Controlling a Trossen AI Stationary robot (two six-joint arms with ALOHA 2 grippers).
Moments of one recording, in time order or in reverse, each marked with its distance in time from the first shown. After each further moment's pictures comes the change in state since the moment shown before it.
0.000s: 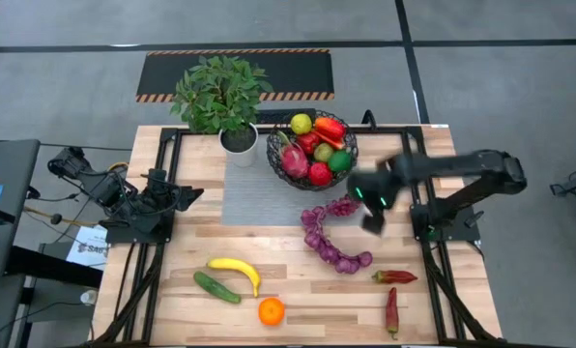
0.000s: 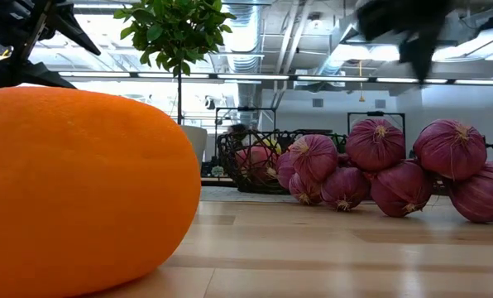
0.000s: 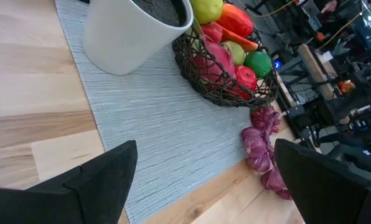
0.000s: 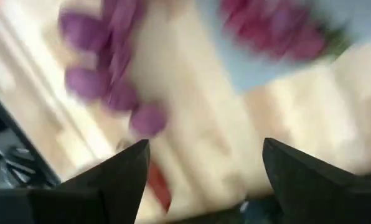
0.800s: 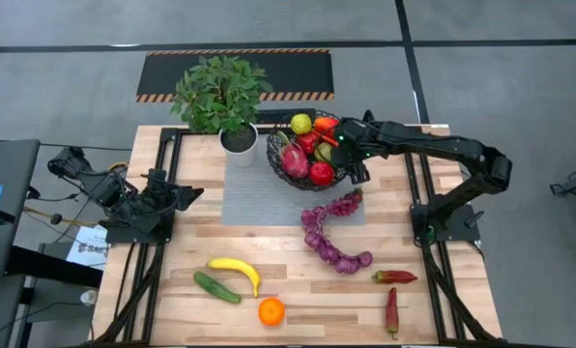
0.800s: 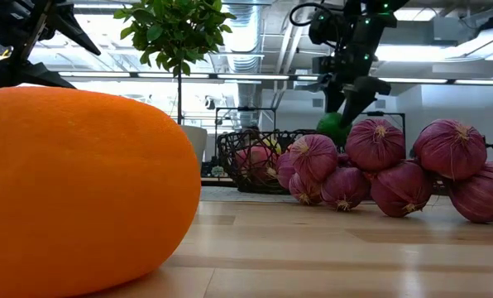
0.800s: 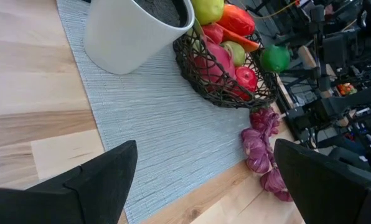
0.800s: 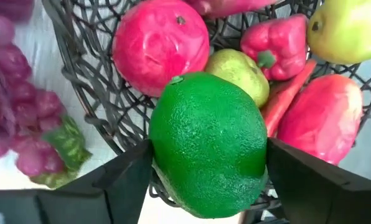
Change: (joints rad) left arm 0.000 0.000 0.000 -0.002 -0.002 -0.014; right arm -0.458 0.126 -0.075 0.553 0.336 -1.234
